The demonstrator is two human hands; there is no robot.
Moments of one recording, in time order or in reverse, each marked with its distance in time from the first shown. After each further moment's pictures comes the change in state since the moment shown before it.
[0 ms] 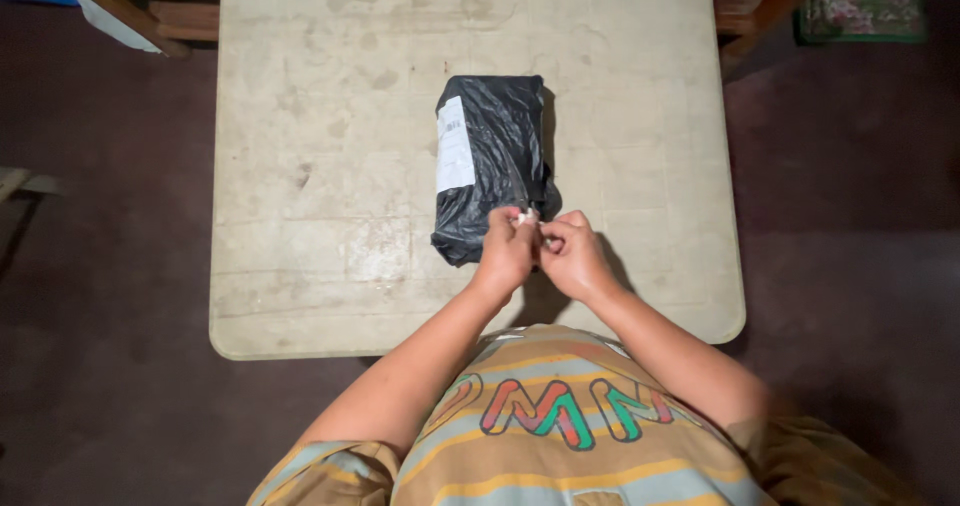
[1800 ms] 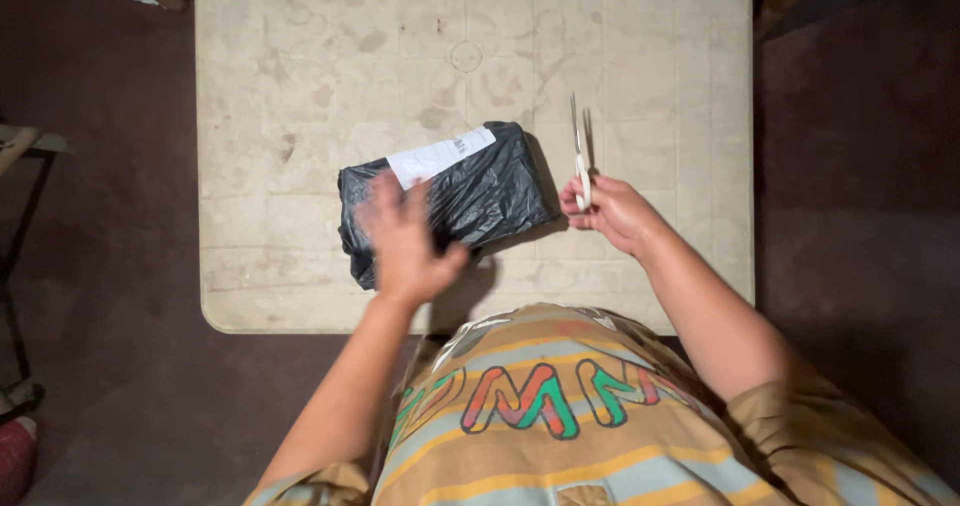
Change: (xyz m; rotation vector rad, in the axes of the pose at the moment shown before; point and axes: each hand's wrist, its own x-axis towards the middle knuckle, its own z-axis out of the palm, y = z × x) left_hand -0.037 0.031 -0.101 1.115 0.238 0.546; right_hand 0.066 0.090 -0.043 0.851 -0.448 0.577
